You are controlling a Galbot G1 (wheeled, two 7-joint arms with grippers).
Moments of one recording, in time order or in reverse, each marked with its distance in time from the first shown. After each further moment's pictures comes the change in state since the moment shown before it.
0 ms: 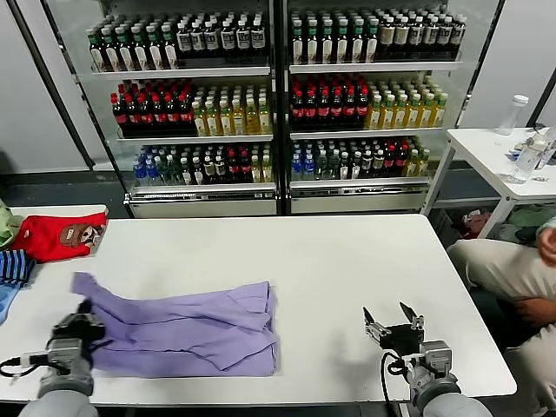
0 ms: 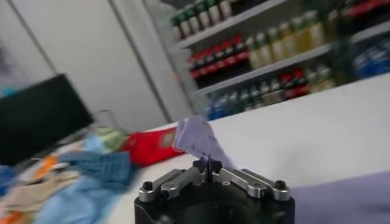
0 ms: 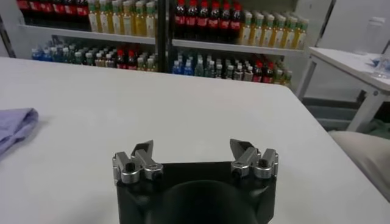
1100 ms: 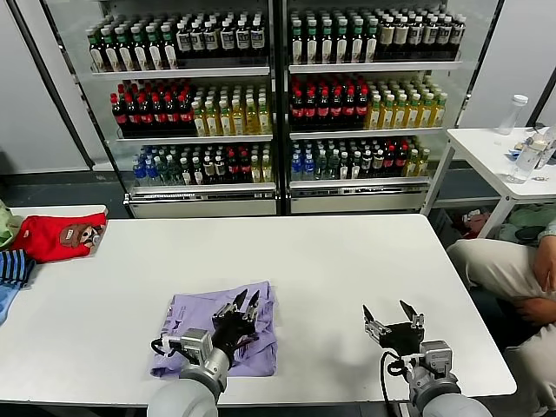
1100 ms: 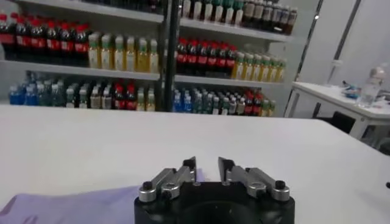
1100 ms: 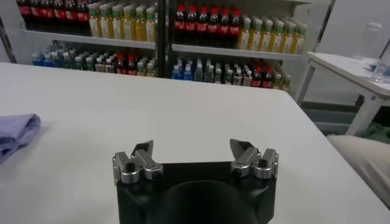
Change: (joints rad) left arm -0.202 -0.234 0.465 0.034 -0.031 -0.002 0.125; right arm 0.004 0.006 -0.001 0.017 -0.012 0.003 -0.003
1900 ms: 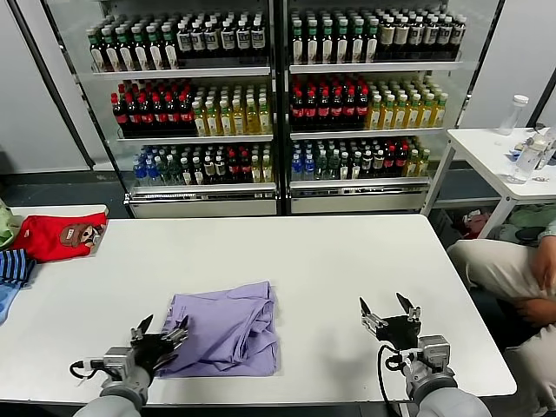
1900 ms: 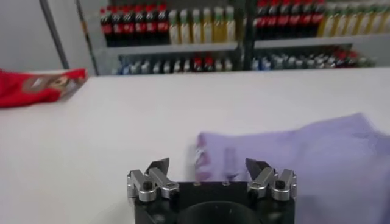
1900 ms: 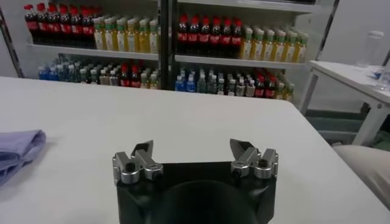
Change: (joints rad) left arm 0.158 0.098 -0.403 0.109 -0.021 0.000 0.112; right arm 0.028 0.008 -0.015 -0.016 -0.001 0.024 -0.003
